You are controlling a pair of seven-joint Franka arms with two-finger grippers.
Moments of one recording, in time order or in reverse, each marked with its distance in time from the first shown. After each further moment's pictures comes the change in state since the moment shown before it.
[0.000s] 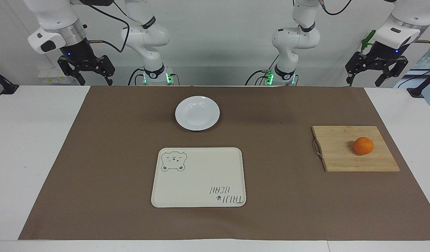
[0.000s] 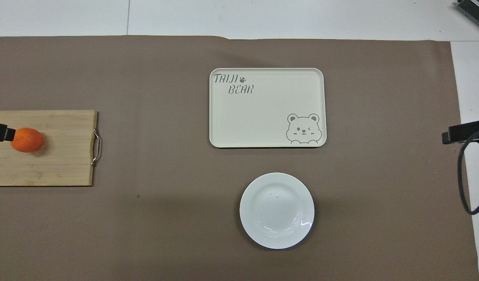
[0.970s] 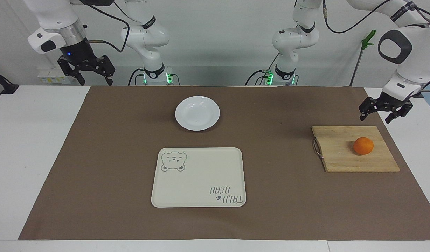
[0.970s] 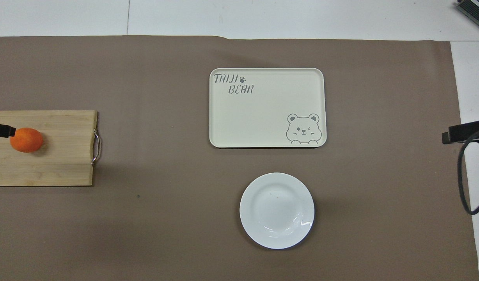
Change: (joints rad) left arm 0.200 0.077 0.006 -0.362 0.000 0.461 0.244; right arm 0.000 0.000 0.000 0.000 0.000 0.000 0.000
